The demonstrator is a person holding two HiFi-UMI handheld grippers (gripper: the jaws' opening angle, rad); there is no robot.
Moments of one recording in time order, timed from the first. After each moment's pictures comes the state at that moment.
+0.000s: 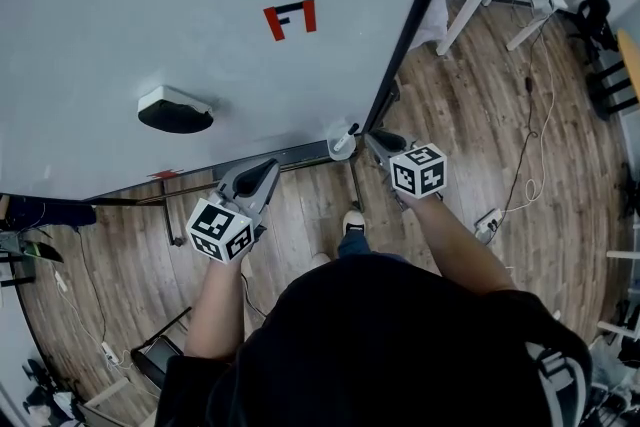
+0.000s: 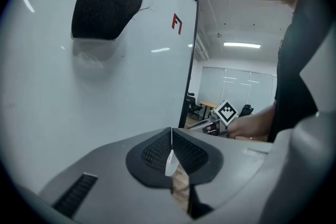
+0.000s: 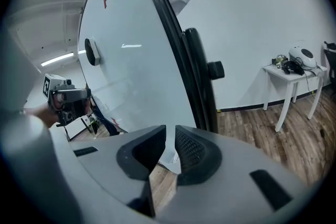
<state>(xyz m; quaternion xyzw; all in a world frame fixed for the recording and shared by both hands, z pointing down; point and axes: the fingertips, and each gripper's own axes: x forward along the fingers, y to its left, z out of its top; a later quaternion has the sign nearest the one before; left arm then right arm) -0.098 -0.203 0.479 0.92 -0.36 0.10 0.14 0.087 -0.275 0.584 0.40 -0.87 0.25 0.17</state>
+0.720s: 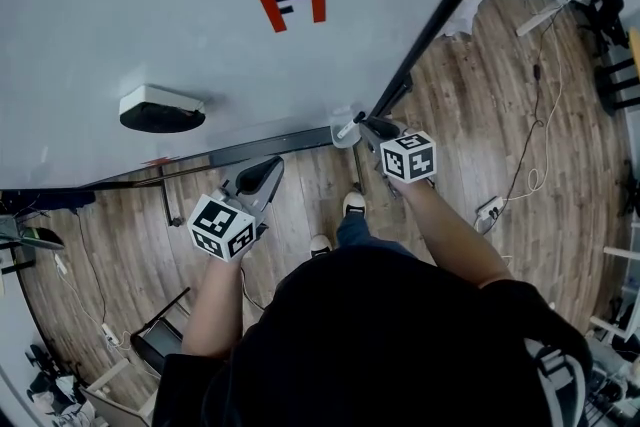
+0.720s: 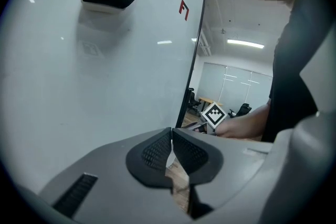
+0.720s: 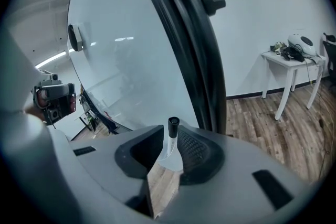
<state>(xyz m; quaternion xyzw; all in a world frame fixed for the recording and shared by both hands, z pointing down) -0.095 -0.205 0.515 0.91 -0.35 0.12 0.18 0.072 -0.296 0.652 0.40 -0.85 0.29 0.20</state>
